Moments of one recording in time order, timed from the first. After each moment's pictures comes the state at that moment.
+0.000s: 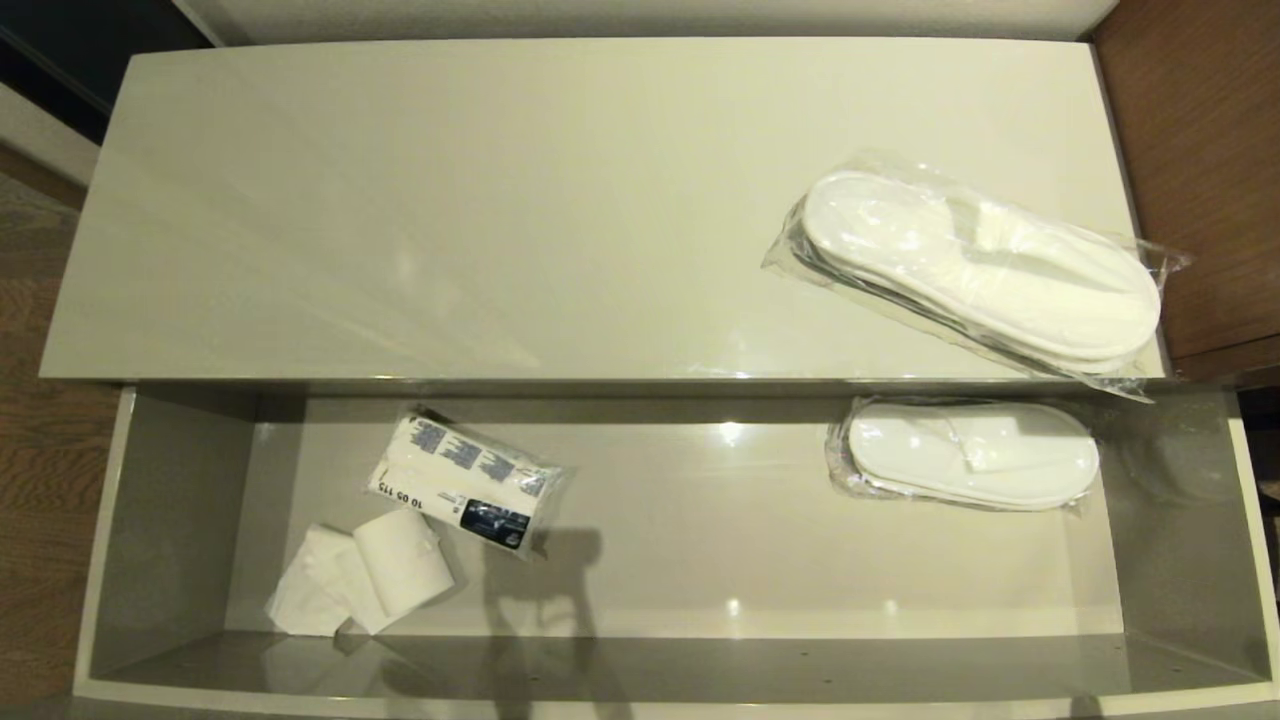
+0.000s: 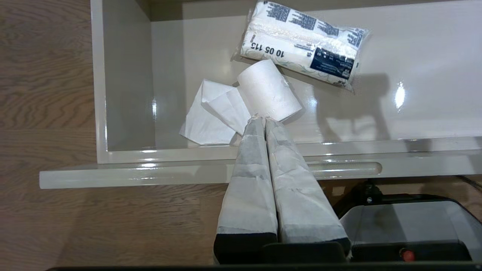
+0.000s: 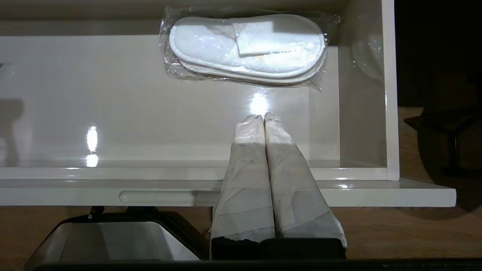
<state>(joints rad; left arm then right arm) 0.00 0.00 0.00 0.02 0.00 0.05 -0.01 0.00 0.00 0.00 0.00 -0.02</state>
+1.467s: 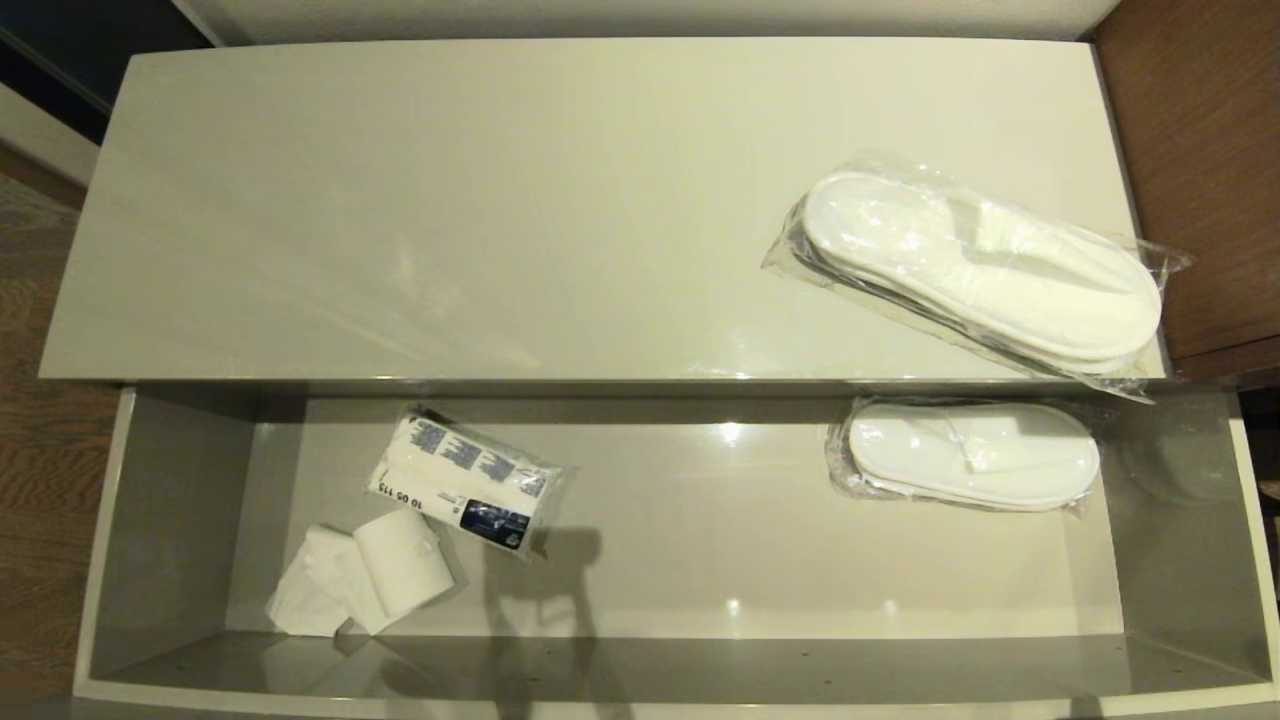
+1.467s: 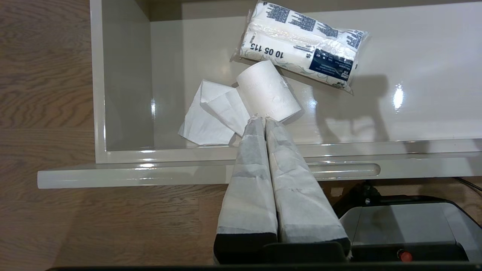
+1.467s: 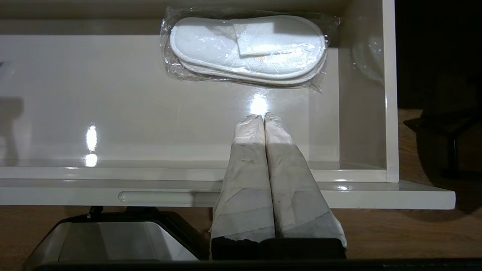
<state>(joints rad) 0.00 0.00 0.00 0.02 0.00 0.04 -0.01 0.00 0.00 0.00 0.00 -0.03</state>
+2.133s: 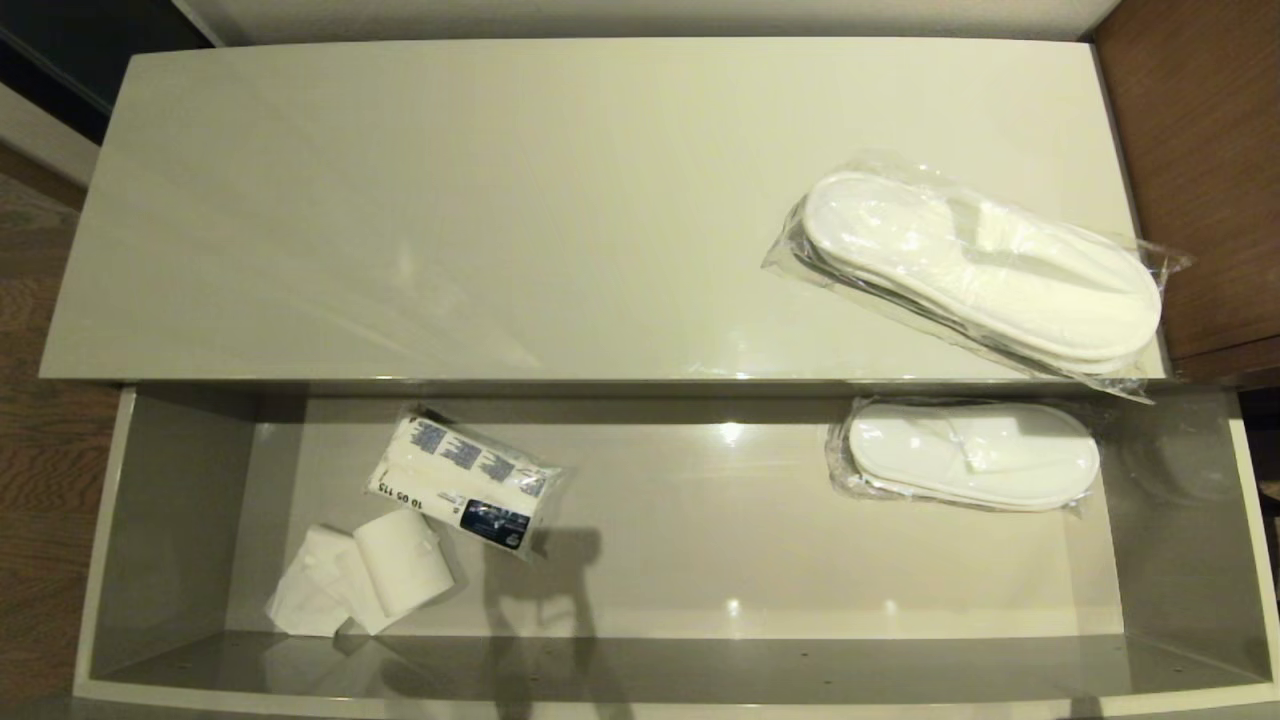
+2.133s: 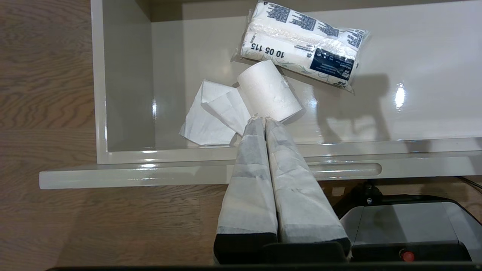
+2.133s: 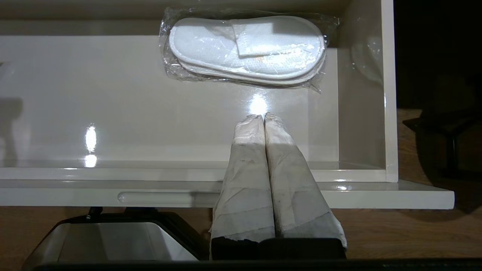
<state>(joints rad) 0.00 0.00 0.00 0.02 0.00 0.05 -0.01 0.00 0.00 0.00 0.00 -0.03</state>
